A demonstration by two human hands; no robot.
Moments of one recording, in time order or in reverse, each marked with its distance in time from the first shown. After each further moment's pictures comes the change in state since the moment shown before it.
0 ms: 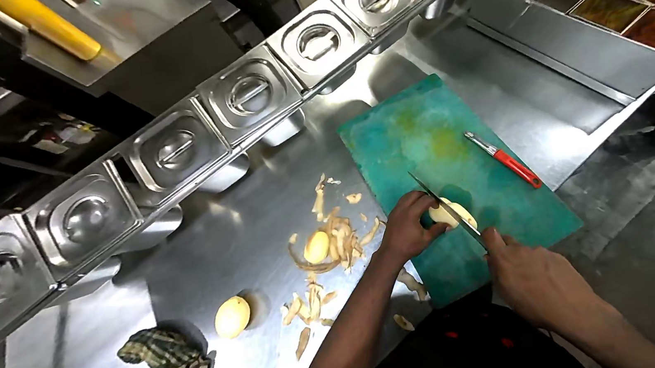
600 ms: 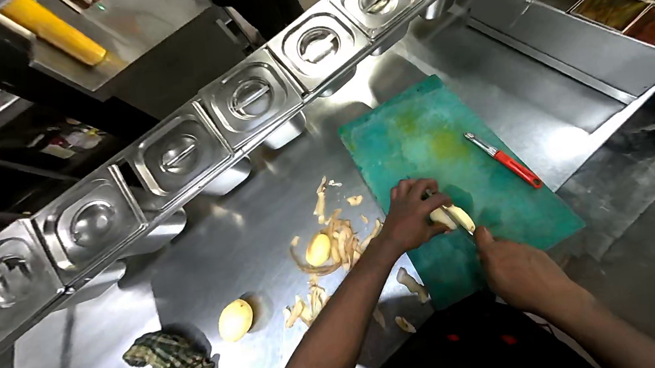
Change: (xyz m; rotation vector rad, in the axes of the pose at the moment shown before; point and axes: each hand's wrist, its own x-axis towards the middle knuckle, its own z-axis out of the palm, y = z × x) left_hand 0.024 0.009 -0.019 0.245 -0.140 0.174; right_hand 0.025 0.000 0.004 0.073 -0.181 0.013
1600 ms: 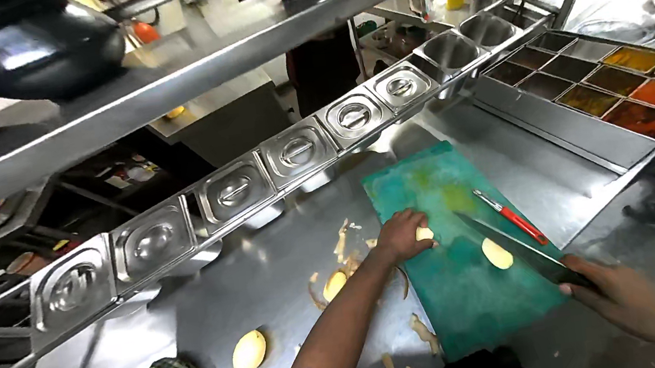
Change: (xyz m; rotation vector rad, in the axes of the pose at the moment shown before) left_hand 0.032 -0.041 -0.038 0.084 -0.291 -0.370; right_hand 0.004 0.159 -0.008 0.230 0.343 -0.278
